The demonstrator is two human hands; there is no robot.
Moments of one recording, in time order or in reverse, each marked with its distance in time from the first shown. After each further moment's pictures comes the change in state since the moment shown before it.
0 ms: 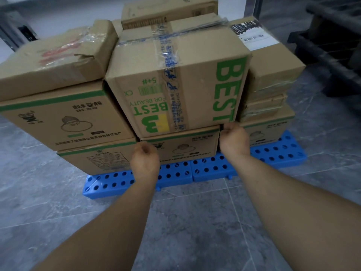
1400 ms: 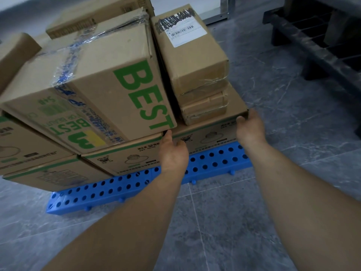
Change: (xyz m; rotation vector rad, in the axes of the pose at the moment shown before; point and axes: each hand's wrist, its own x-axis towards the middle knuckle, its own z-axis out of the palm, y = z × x) left_hand -0.079 0.080 0.181 -0.027 -0.324 -0.073; right_hand 0.117 0.102 -0.111 0.211 0.012 0.184
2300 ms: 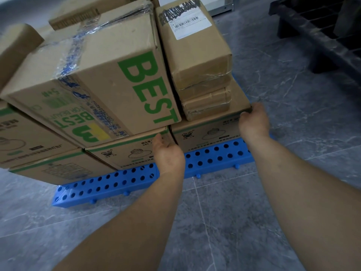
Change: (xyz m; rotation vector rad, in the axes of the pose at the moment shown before) left_hand -0.014 -0.008 -0.015 -0.256 0.168 -0.009; right_hand -0.006 -0.003 0.009 -0.078 0.081 -0.025
